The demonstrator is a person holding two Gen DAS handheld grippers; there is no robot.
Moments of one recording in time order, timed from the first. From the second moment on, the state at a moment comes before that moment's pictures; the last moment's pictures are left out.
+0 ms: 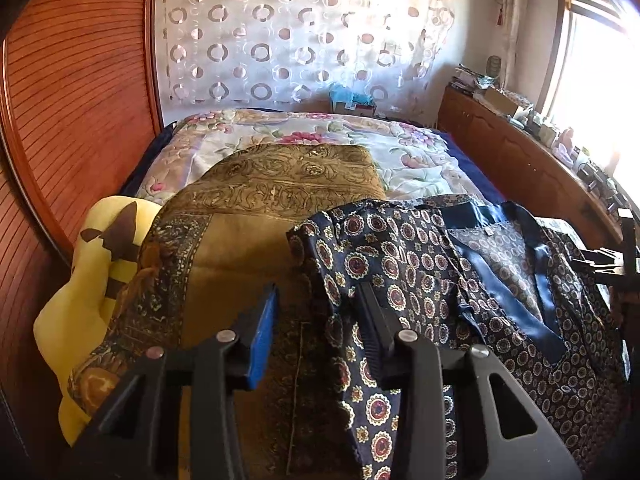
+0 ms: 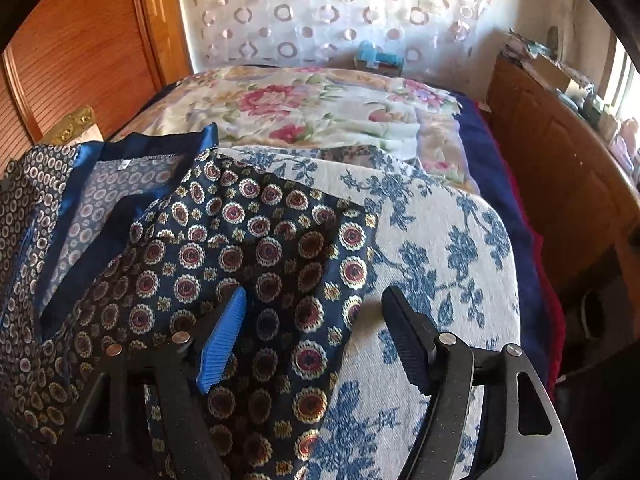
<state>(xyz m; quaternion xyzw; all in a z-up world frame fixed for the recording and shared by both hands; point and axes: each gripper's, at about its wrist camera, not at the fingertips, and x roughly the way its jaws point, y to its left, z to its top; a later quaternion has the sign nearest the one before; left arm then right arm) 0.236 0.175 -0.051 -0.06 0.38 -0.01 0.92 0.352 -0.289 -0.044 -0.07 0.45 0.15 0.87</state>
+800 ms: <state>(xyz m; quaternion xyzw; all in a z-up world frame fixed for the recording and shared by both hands) 0.180 0.137 0.001 -0.04 0.29 -0.08 0.95 0.320 -0.272 0.004 -0.09 0.38 0.17 0.91</state>
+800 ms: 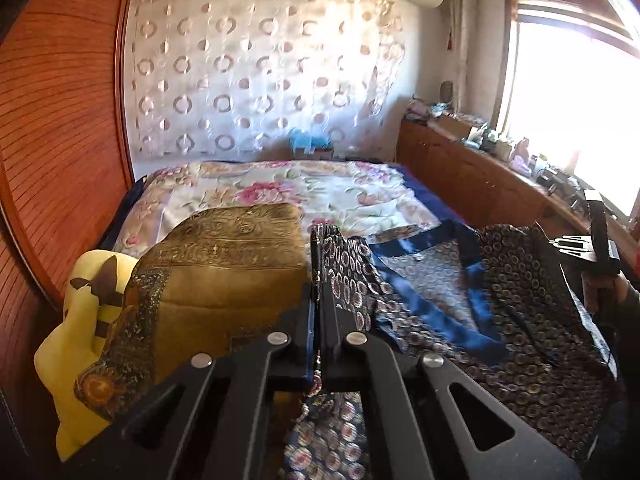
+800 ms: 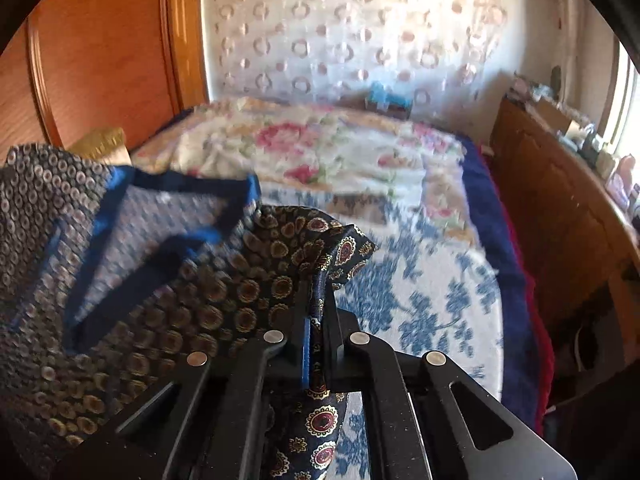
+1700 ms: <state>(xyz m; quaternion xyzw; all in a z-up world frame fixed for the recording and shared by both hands) -0.048 0.165 -0.033 -0.08 0.25 -0.04 0.96 0.061 -0.330 0.063 -0.04 0.29 0.15 0.94</state>
